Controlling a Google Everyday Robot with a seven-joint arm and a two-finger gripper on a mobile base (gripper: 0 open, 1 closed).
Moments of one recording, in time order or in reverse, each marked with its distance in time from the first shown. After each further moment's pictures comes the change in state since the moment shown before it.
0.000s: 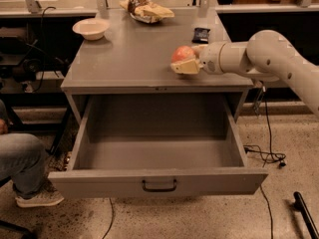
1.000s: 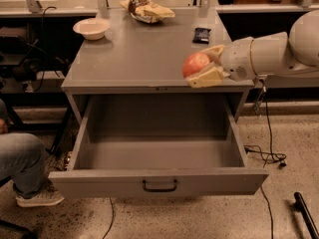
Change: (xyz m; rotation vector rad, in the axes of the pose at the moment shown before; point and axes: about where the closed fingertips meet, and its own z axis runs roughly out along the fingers) arm -0.017 0.074 -0.104 -0.179 0.076 -0.193
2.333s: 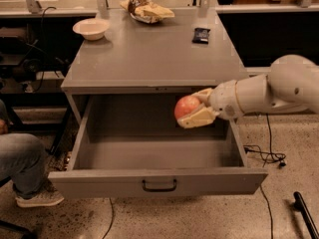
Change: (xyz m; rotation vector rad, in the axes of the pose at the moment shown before) arm 0.075 0.081 0.038 -0.187 0.073 0.155
